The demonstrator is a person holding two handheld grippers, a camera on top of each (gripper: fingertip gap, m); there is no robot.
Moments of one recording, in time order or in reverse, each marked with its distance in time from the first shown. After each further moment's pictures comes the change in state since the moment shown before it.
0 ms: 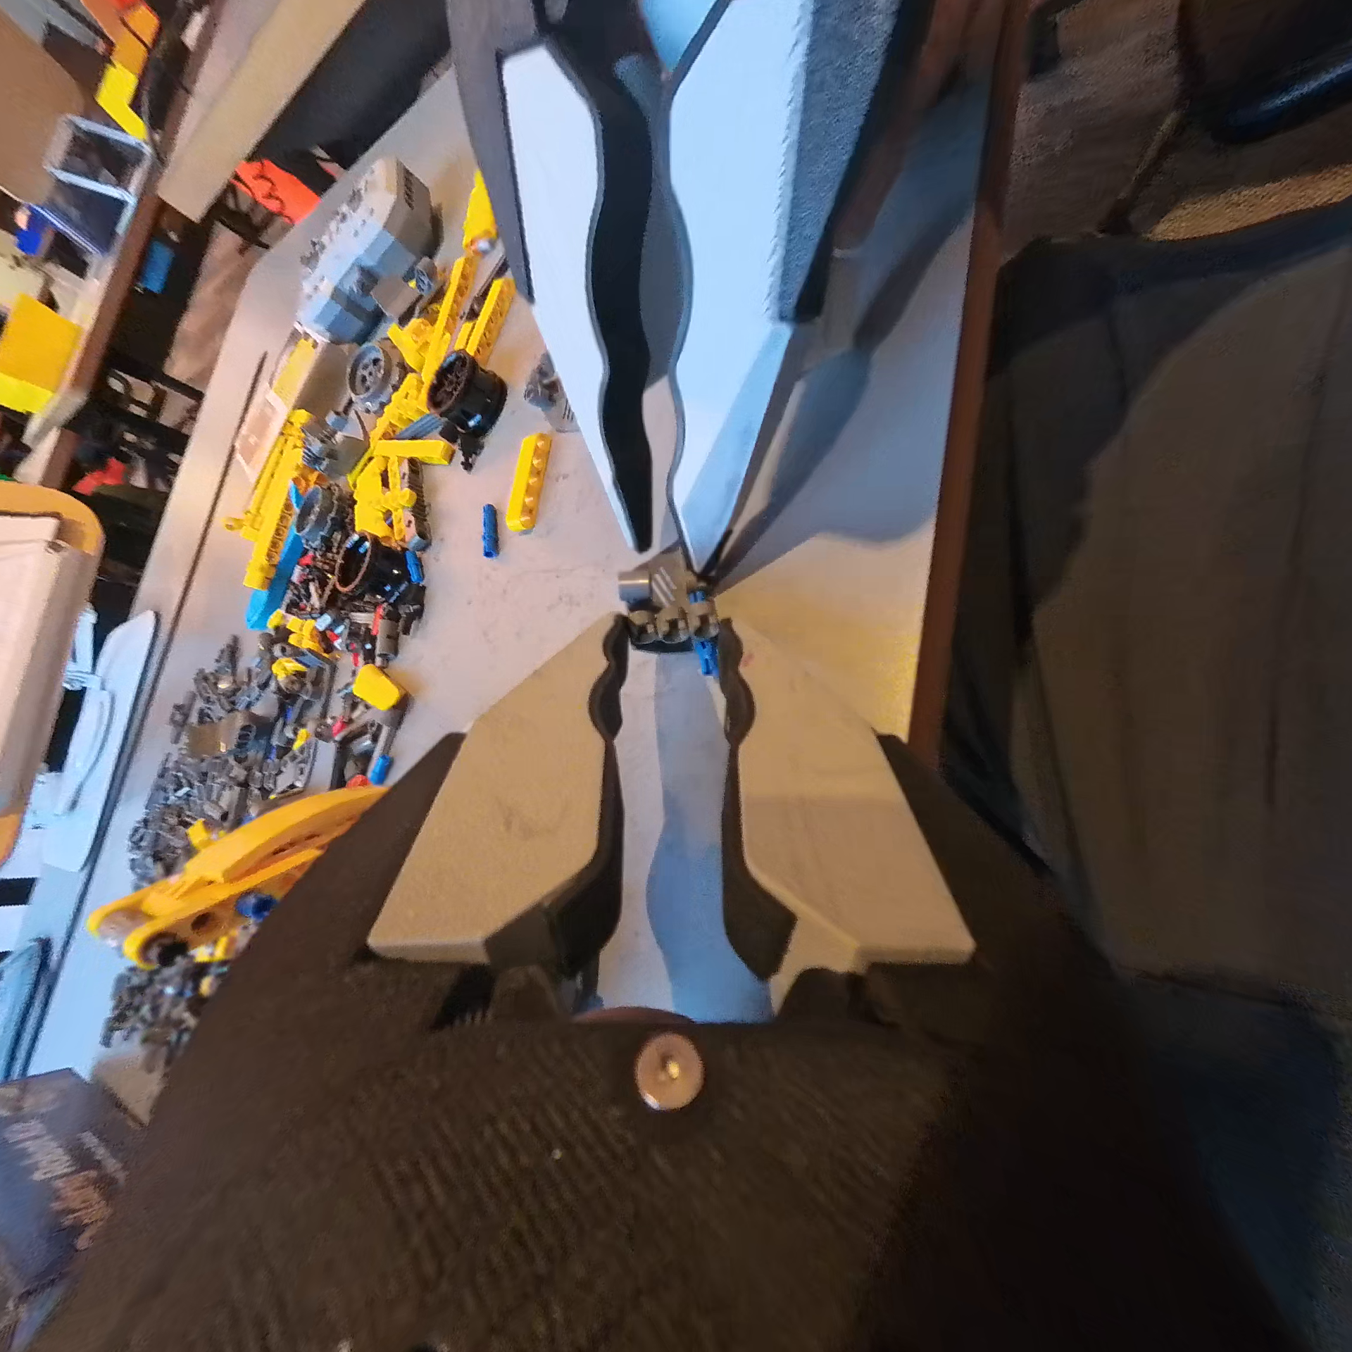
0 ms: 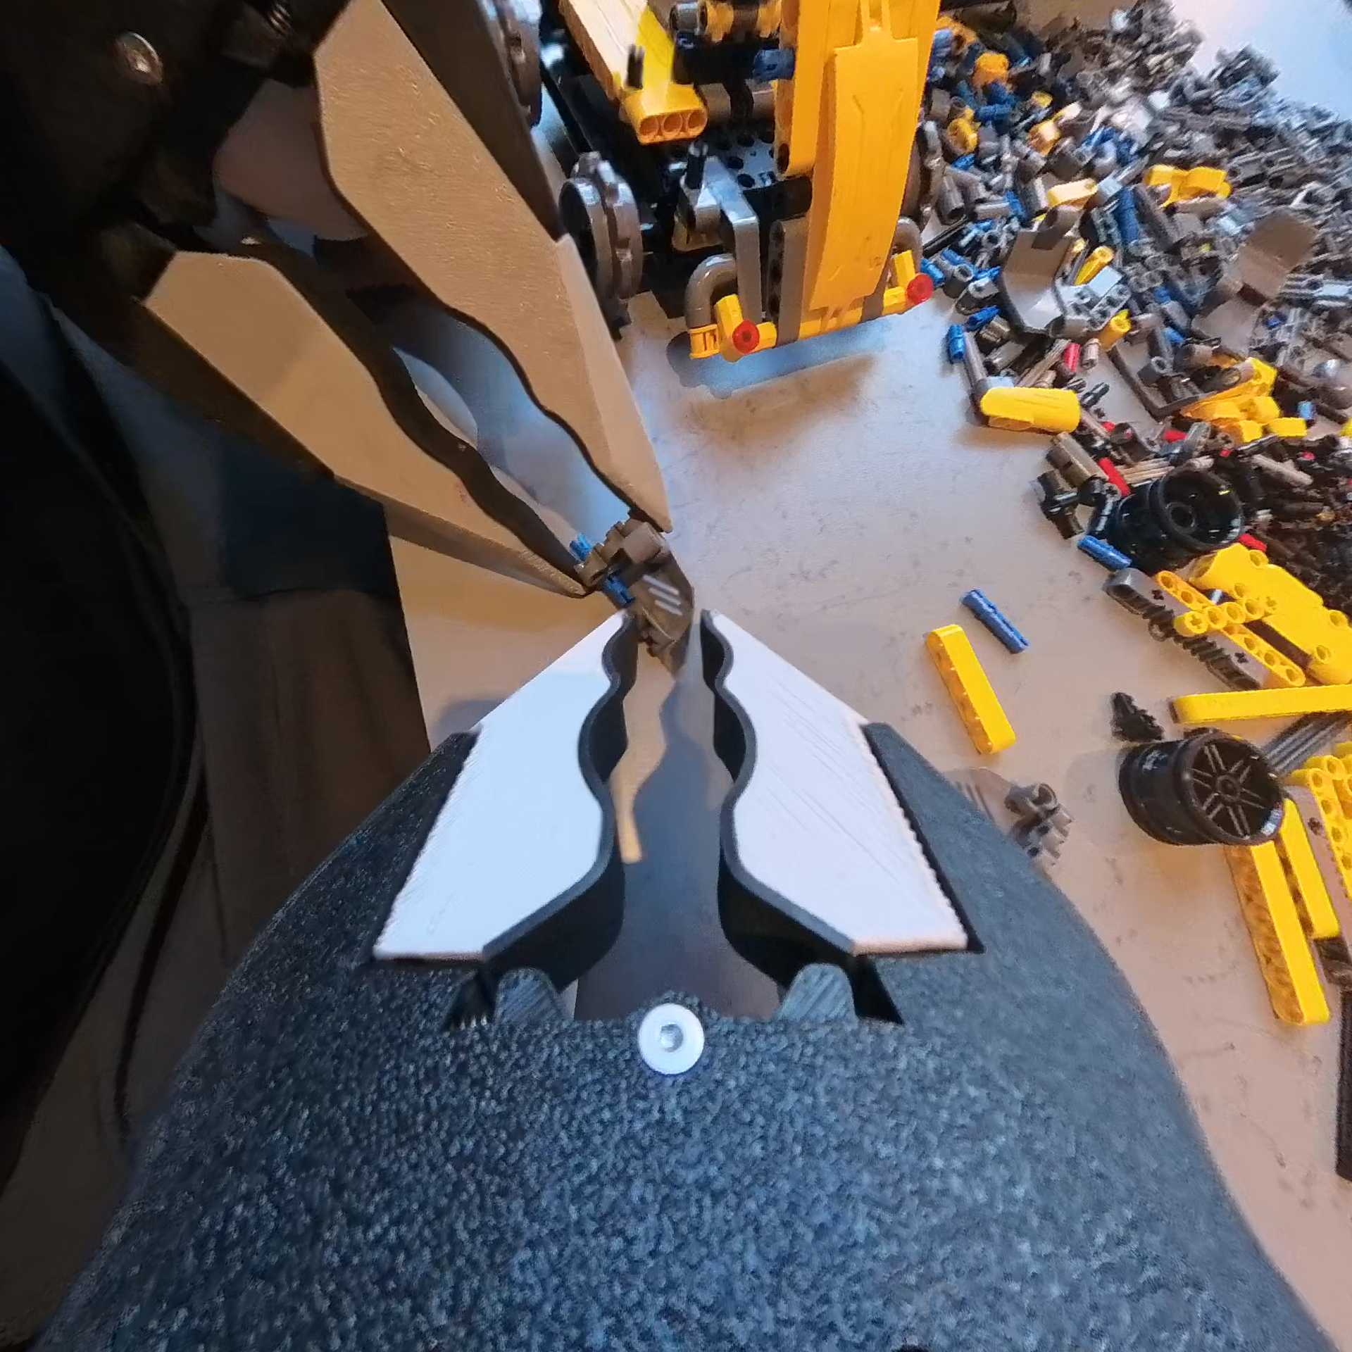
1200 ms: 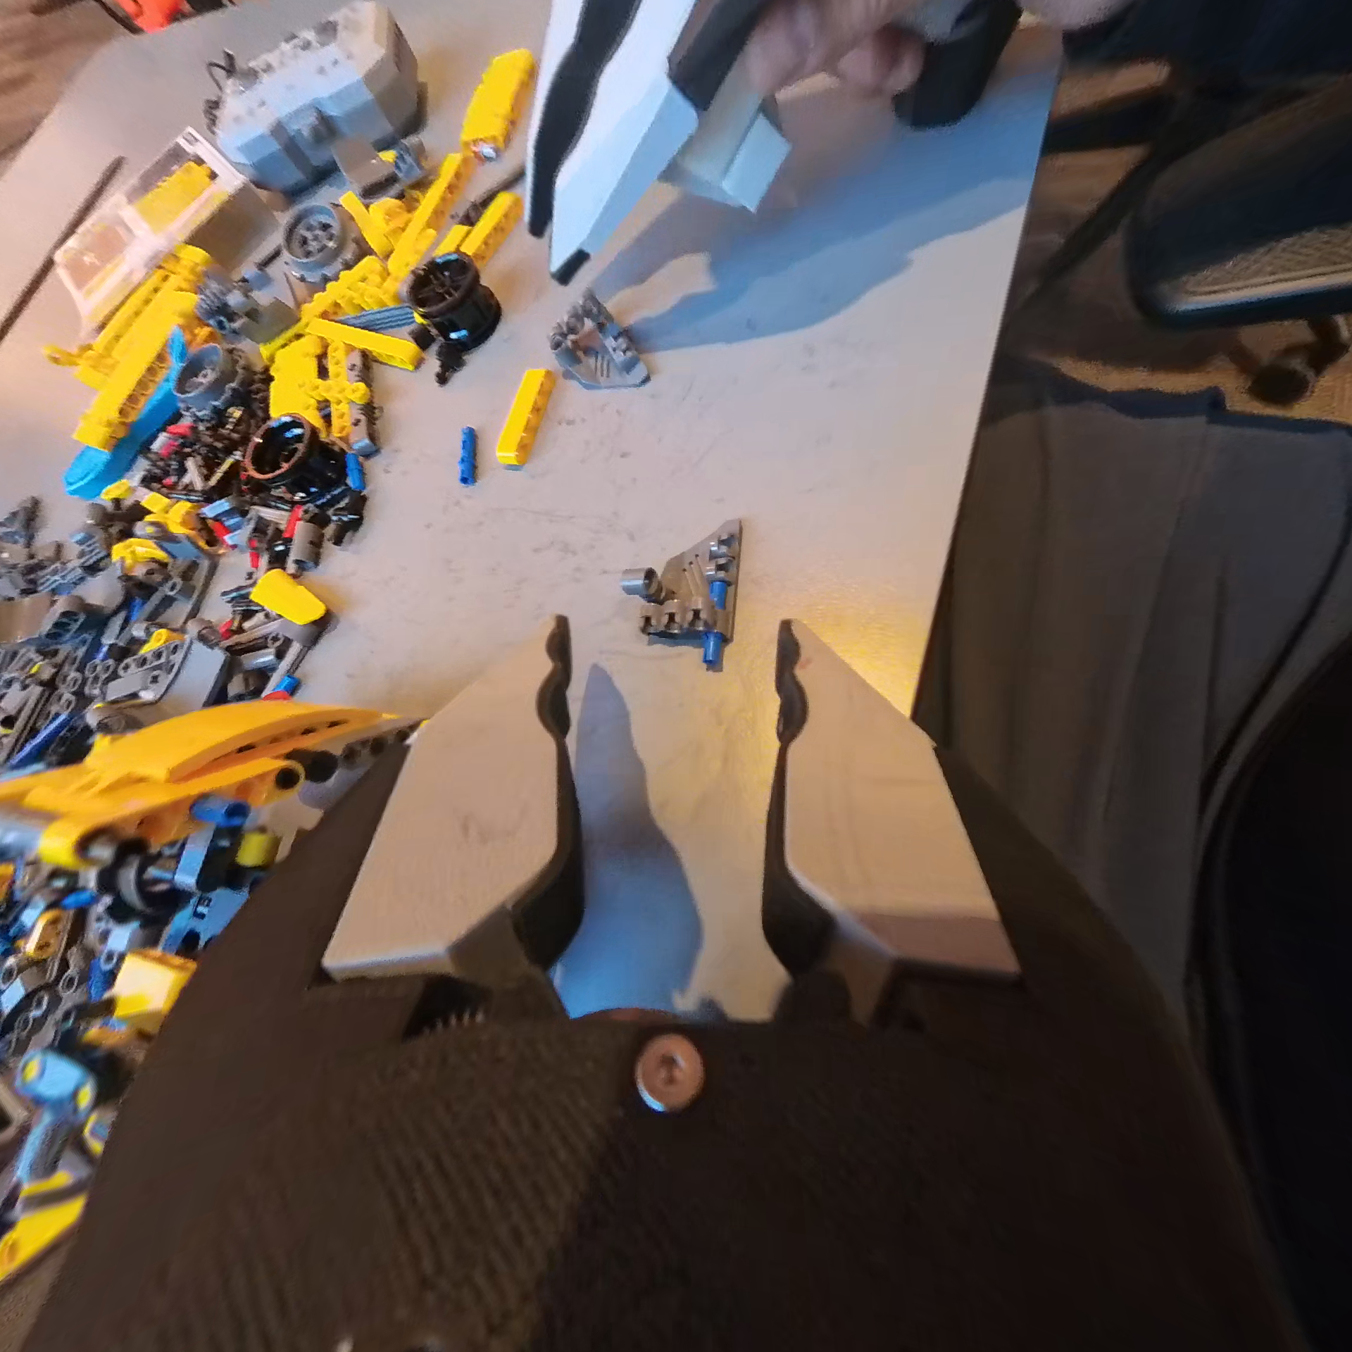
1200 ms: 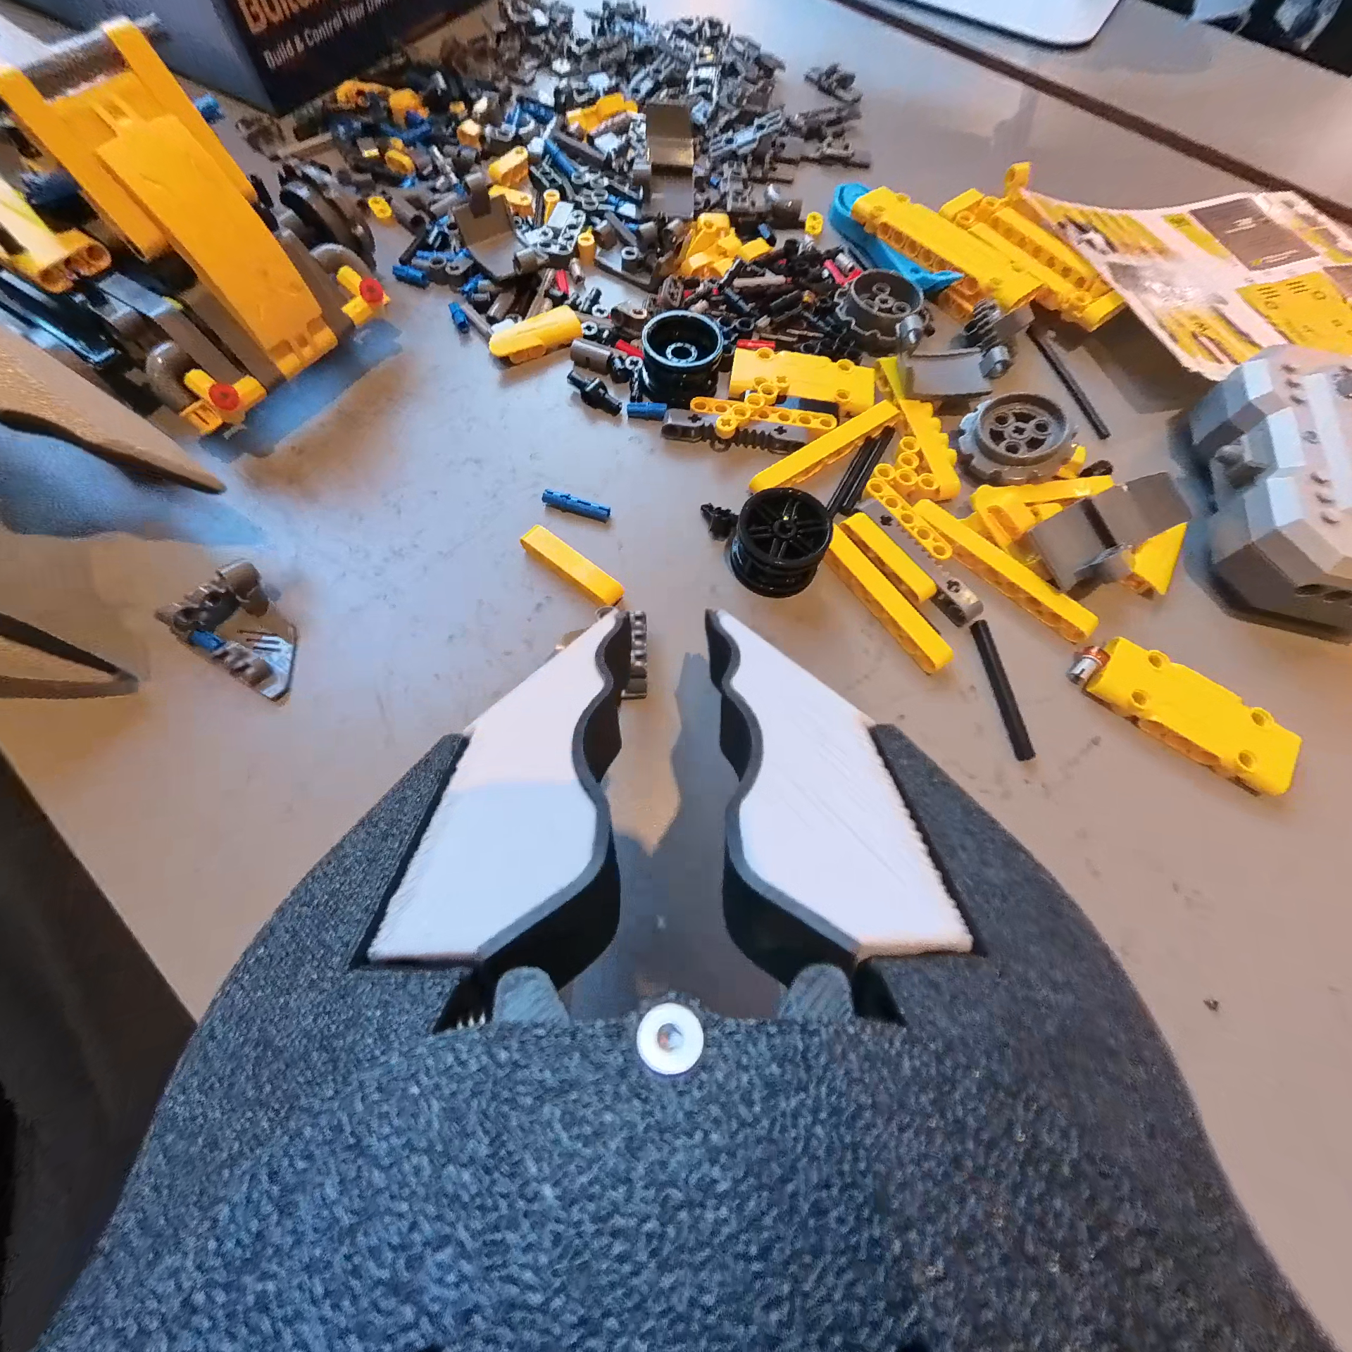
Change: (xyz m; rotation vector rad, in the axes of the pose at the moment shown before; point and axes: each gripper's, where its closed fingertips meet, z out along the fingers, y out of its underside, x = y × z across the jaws) left arm -0.006 0.007 -0.010 0.002 0.136 -0.301; right arm 0.104 0.036 -0.048 0.064 0.382 0.403
